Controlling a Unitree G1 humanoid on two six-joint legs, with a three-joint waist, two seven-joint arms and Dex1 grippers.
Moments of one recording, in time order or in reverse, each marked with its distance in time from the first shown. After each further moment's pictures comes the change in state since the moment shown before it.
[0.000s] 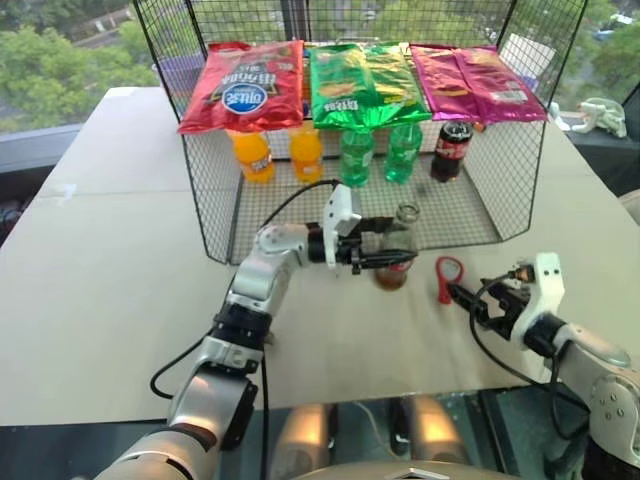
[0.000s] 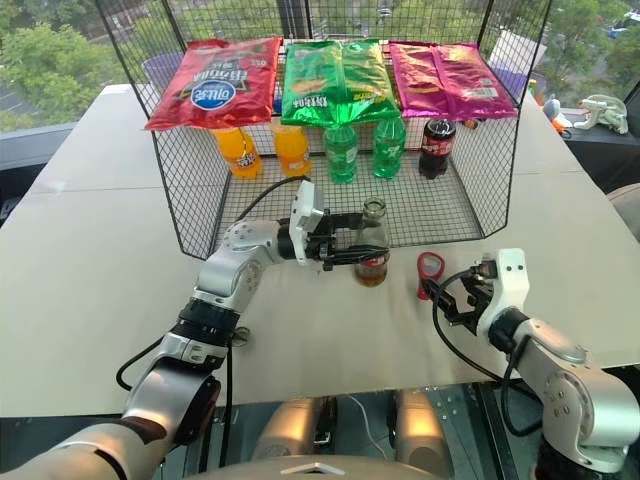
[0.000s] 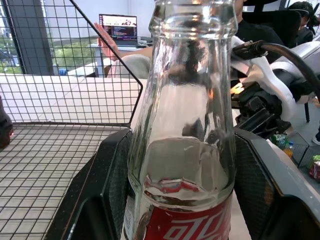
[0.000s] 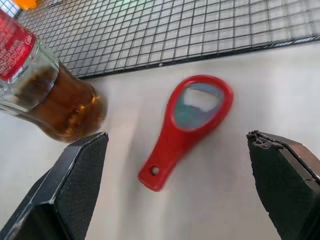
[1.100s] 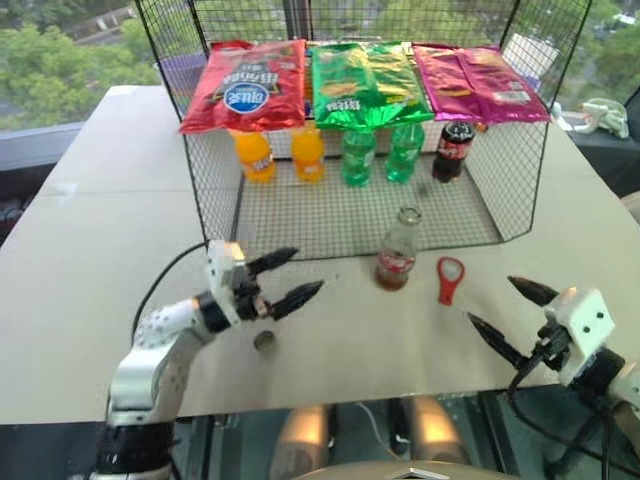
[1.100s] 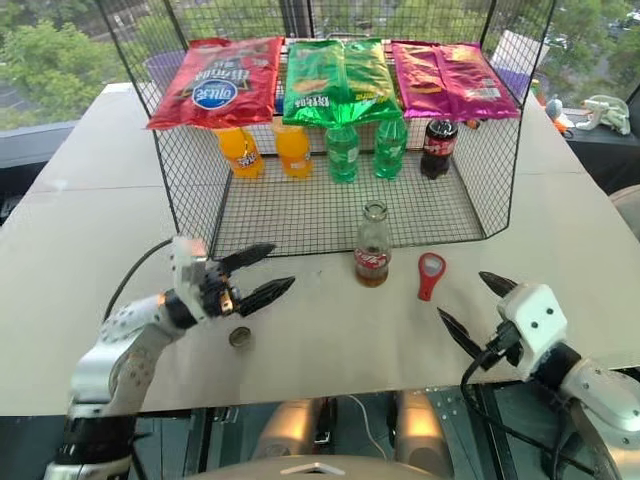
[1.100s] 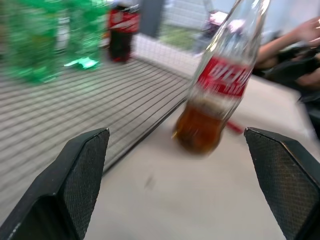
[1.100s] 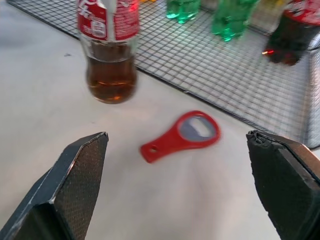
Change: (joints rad) left arm 0.673 0.227 0.367 -0.500 -0.187 0.139 0.233; right arm 0.450 -0.268 0.055 -0.013 -0.144 -0.868 0.229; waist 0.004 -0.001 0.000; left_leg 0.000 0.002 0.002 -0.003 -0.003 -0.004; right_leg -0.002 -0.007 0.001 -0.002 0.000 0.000
